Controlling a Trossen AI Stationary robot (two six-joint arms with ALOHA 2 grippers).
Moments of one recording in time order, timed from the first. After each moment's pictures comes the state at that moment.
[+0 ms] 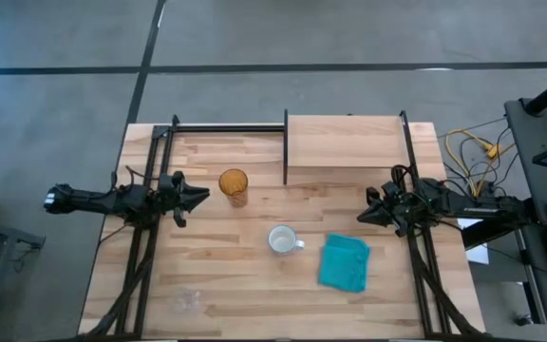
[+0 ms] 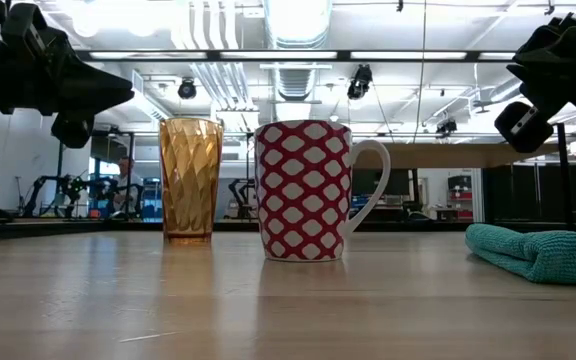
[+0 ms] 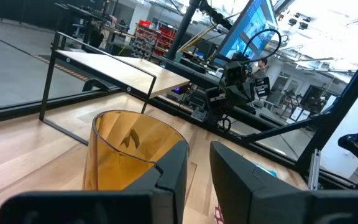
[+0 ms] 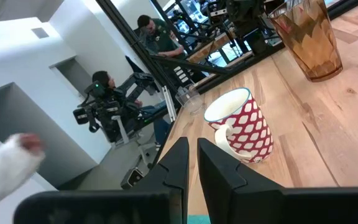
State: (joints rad) left arm -0.13 0.07 0.01 0.07 -0.37 -0.38; right arm -0.06 0.06 0.01 0.06 -0.39 0.63
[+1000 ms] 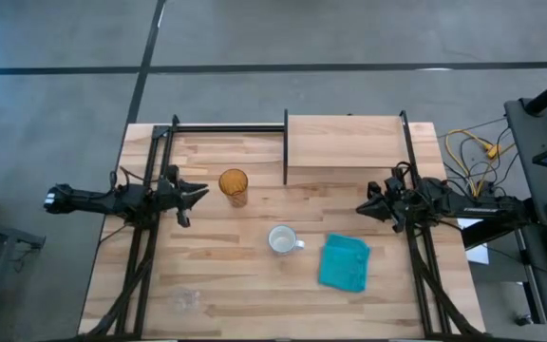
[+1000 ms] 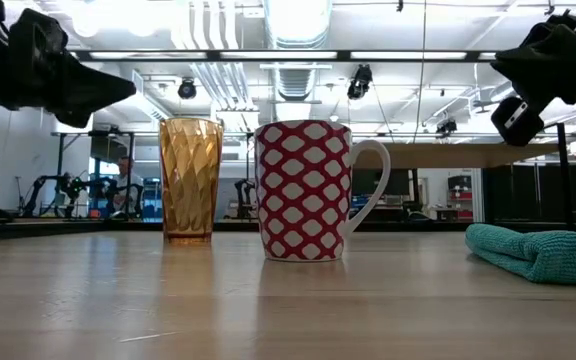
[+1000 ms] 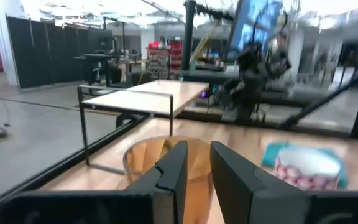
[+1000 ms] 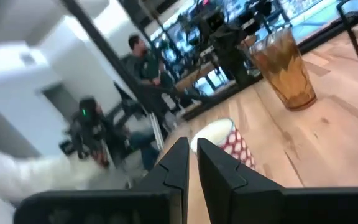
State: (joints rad) left arm -0.13 0.07 0.01 0.12 -0.43 -0.03; right arm -0.06 0.06 0.01 0.13 -0.26 0.65
